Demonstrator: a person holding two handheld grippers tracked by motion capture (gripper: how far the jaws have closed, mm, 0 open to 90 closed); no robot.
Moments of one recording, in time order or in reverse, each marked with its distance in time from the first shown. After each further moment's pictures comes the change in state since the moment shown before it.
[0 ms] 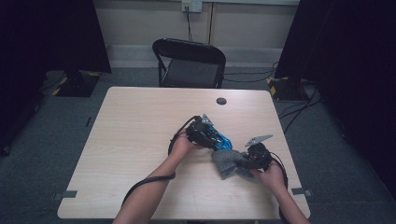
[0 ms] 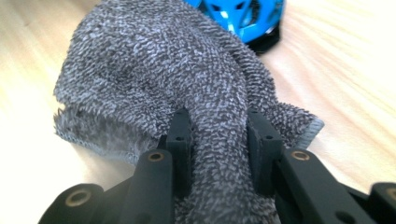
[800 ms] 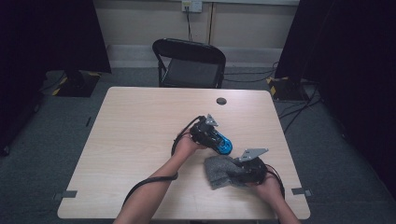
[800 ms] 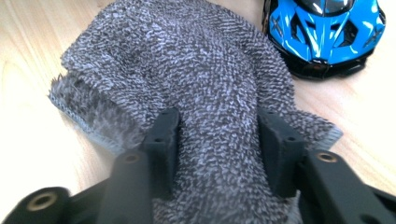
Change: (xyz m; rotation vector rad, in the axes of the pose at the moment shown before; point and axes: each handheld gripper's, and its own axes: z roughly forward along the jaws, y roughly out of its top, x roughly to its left) left arm -0.012 0.010 0.001 -0.038 -0.003 0.050; right arm 0.040 -0.019 0.005 -0.096 0.047 -0.173
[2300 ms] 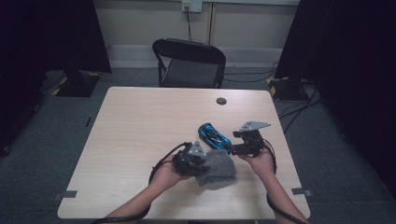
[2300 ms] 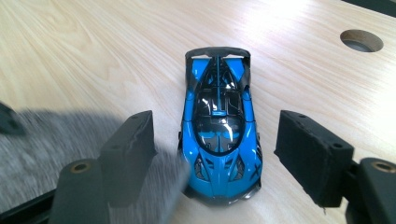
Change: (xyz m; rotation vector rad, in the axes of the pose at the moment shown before) left arm -0.082 -0.043 -0.088 0.044 -0.177 0.047; right arm -0.041 0.066 -0.009 -0.197 -0.104 0.107
